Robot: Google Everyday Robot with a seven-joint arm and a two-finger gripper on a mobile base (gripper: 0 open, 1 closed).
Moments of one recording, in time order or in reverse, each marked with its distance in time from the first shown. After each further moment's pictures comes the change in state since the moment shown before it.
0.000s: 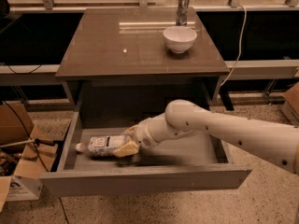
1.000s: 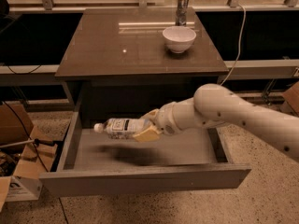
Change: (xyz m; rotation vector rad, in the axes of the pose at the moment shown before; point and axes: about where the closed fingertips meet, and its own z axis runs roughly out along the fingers) arm -0.025 -0.011 -0.103 0.157 -0.014 -0.061
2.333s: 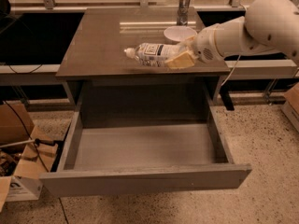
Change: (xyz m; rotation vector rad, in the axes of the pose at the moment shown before) arm -0.111 -0.149 -0.178 0.303 -0.039 -0.054
